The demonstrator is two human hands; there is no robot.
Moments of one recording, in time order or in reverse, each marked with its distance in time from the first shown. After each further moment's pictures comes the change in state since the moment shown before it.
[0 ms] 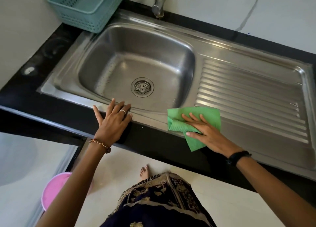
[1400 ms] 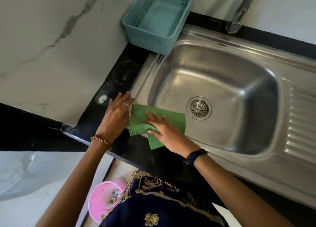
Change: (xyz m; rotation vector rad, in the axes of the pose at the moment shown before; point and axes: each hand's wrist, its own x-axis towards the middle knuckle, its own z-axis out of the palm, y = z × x) left_hand 0.081 -0.212 -0.094 -0.180 0.028 -0.033; right_hand 0.262 -0.229 0.108 0.005 -0.062 -0.156
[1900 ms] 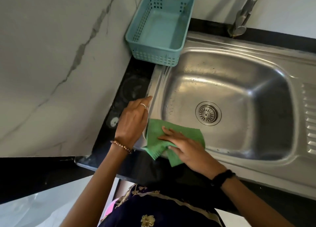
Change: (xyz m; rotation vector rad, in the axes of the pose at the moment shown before) left_hand 0.049 -0.002 -0.019 -0.094 0.143 0.193; right_hand 0.004 -0.005 0.007 0.003 0.121 0.082
